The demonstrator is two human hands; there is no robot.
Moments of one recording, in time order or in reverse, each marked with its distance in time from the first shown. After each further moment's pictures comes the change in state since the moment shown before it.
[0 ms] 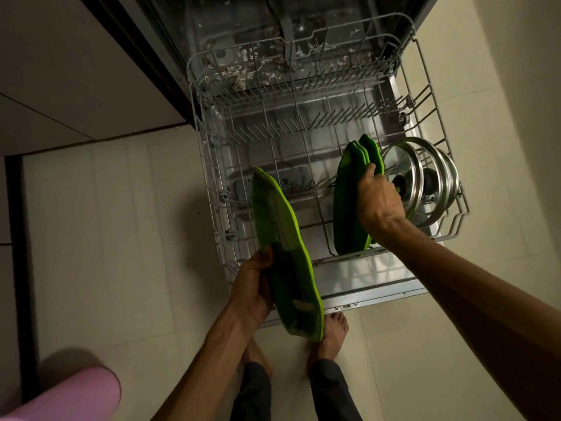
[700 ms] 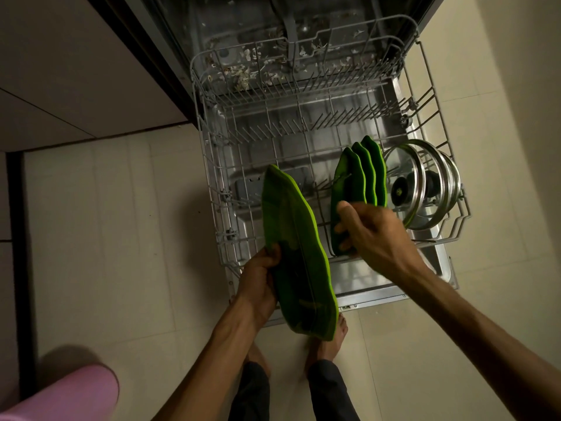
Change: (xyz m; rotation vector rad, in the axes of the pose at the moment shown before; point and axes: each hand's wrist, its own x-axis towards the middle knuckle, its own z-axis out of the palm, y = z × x) left_hand 0.012 -0.006 -0.003 0.015 -0.060 -0.021; right_hand -0.088 -0.007 -0.031 0.729 -0.088 -0.161
